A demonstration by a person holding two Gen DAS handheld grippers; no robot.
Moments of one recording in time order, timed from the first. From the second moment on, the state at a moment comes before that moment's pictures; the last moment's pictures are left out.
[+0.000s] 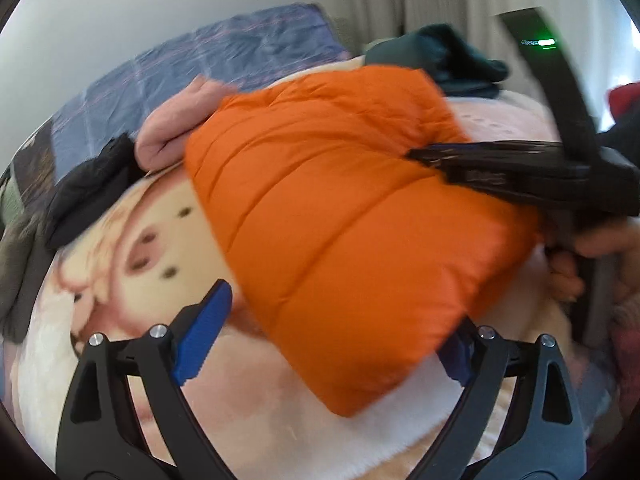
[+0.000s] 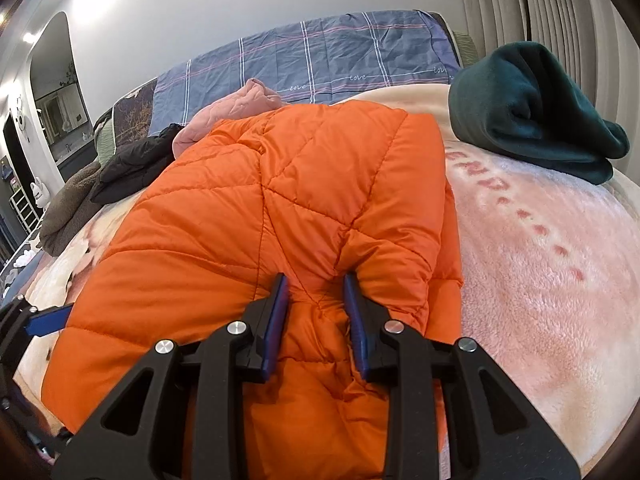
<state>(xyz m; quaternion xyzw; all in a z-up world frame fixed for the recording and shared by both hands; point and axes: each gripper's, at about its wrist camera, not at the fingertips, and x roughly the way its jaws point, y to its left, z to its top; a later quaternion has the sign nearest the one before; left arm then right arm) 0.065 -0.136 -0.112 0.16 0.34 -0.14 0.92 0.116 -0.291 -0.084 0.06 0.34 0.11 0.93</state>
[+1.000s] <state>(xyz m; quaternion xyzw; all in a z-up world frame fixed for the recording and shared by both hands) 0.027 -0.078 -0.092 0.10 0.41 -0.24 0.87 0.115 -0.289 -0.083 0.08 0.34 0.12 0.93</state>
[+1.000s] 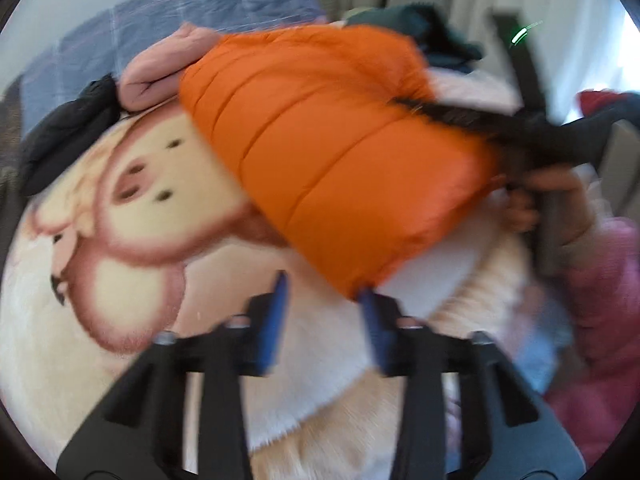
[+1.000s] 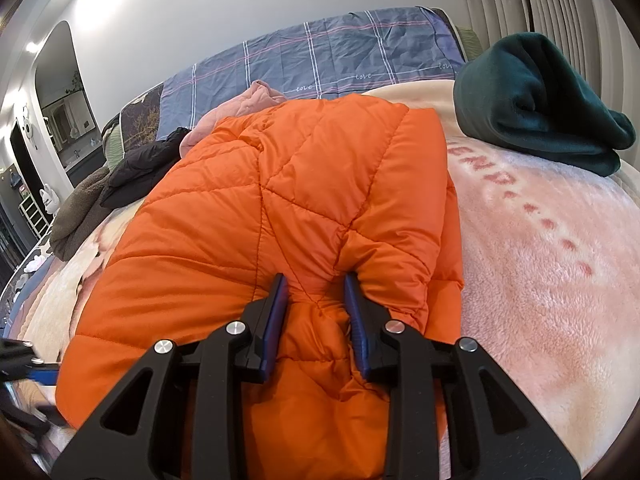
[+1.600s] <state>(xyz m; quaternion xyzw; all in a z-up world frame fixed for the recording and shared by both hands) 0.130 -0.088 -0.079 0.11 0.37 -0.23 0.89 0.114 -0.286 -0.082 0.07 0.34 0.12 0.93</state>
